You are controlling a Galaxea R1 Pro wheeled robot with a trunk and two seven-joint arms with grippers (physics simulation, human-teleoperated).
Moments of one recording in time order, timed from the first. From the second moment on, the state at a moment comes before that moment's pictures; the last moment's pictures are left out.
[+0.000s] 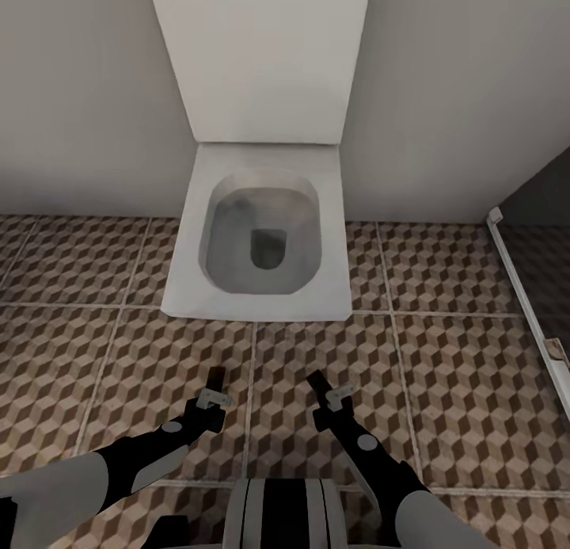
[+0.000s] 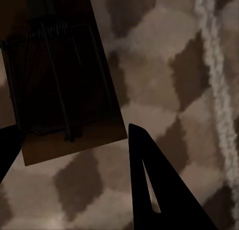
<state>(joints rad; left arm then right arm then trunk) -0.83 0.28 -1.45 -0.66 1.18 -0.07 0.22 -0.62 0.11 0.15 -0.44 0.15 -0.21 0.09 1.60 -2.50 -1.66</state>
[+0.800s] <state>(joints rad) -0.83 0.28 -1.45 -0.66 1.18 -0.07 0.22 -0.62 0.07 0.14 -0.47 0.15 -0.20 0.19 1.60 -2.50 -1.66</state>
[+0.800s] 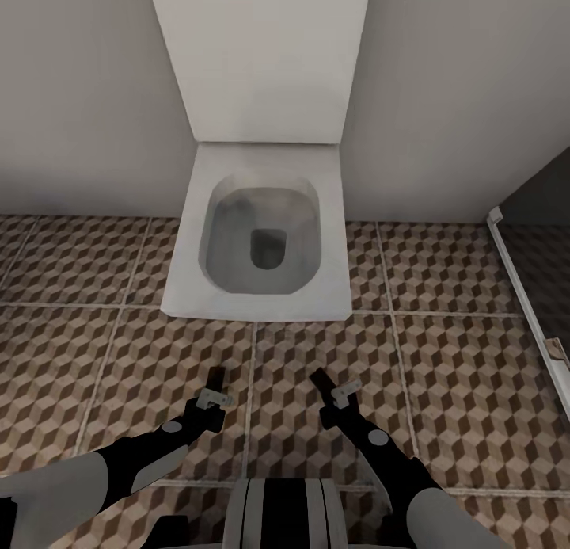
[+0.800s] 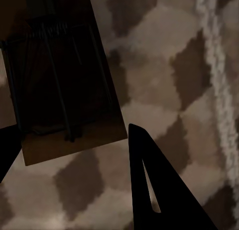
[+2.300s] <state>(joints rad) -0.83 0.28 -1.45 -0.66 1.17 -0.07 0.22 -0.62 0.07 0.16 -0.47 0.15 -0.20 0.20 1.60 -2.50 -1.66</state>
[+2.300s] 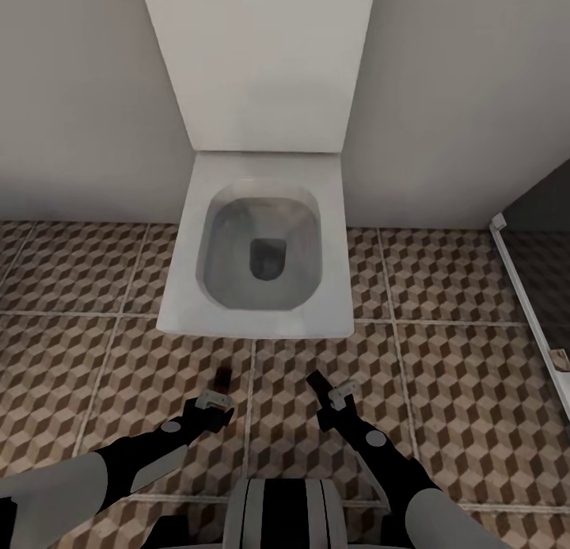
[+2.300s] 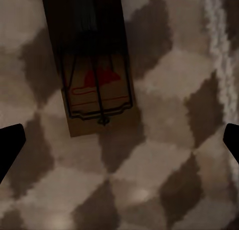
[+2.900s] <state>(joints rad) -0.83 0.28 -1.45 -0.66 1.17 -0.07 0.22 -0.62 0.07 0.18 -0.47 0.15 -0.20 0.20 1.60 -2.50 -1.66</state>
